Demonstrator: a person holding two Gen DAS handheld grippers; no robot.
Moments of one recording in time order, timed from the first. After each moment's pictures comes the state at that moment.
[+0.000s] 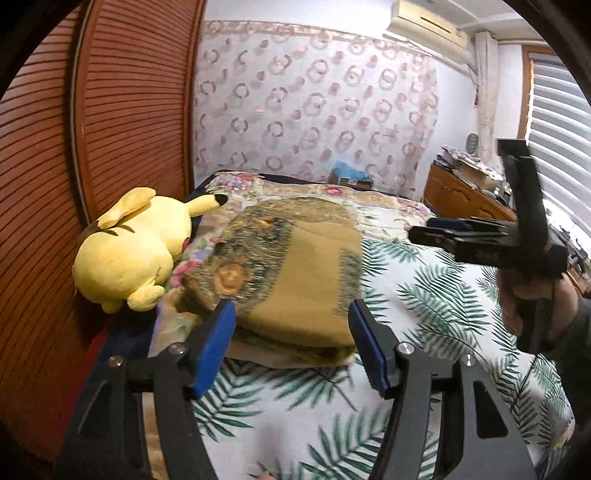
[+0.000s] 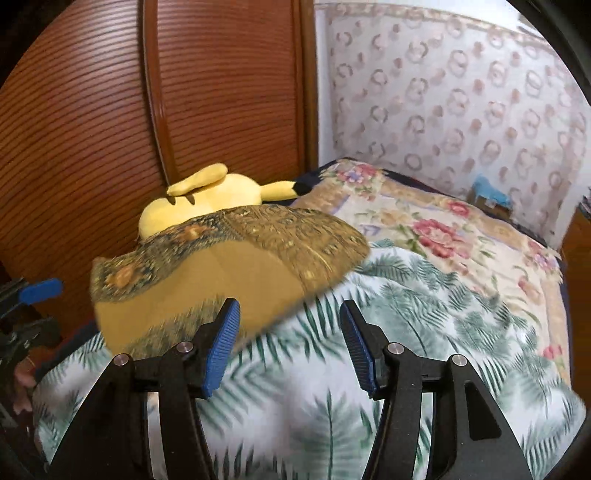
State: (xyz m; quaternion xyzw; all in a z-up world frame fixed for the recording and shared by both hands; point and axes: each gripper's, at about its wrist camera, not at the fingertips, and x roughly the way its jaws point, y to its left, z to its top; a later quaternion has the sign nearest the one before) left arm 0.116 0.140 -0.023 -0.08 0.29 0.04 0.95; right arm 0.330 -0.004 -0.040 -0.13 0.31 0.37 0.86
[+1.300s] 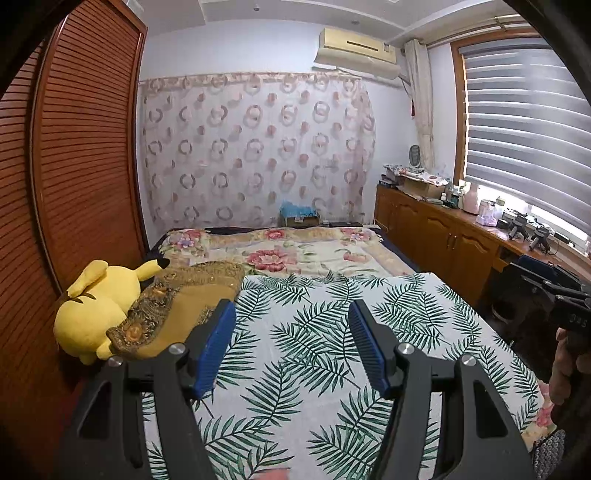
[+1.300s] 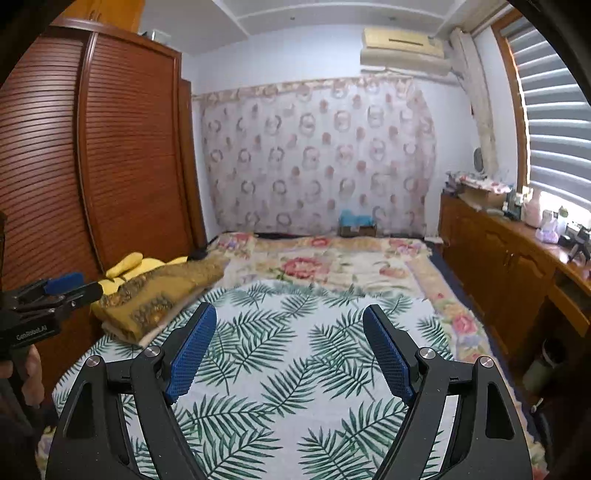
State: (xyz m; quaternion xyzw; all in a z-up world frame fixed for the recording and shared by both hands) left arm 0.059 -0.015 0.069 -0.01 0.21 -0.03 0.98; right arm 0.119 -0.245 0.054 -0.02 0.19 0.16 0.97
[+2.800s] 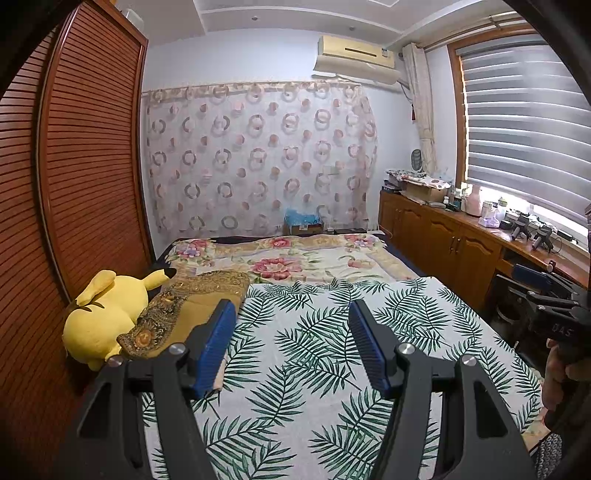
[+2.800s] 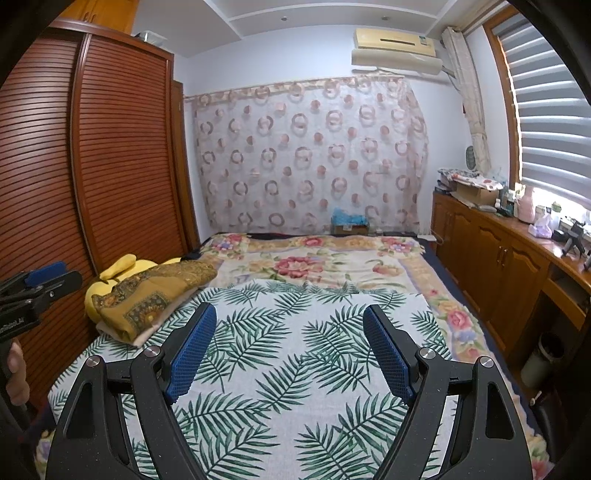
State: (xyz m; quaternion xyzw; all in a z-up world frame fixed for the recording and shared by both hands) left arm 0.051 -0.011 0.075 -0.01 0.20 -0.02 0.98; right arm 0.116 -0.254 0.047 -0.02 0.19 0.15 0.97
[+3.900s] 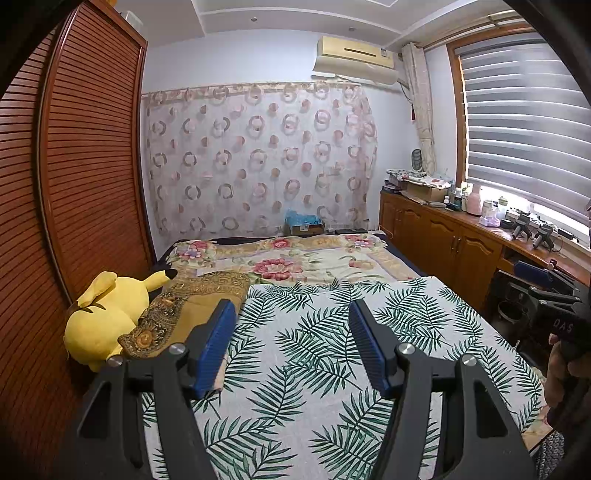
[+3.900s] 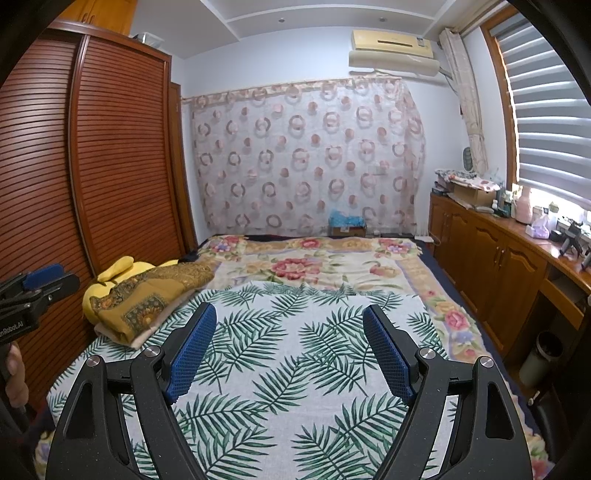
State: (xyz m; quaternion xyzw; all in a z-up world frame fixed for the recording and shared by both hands) left arm 0.049 -0.013 0.075 -0.01 0.20 -0.02 0.98; right arm 0.116 -0.256 0.046 -0.02 0.19 0.15 0.97
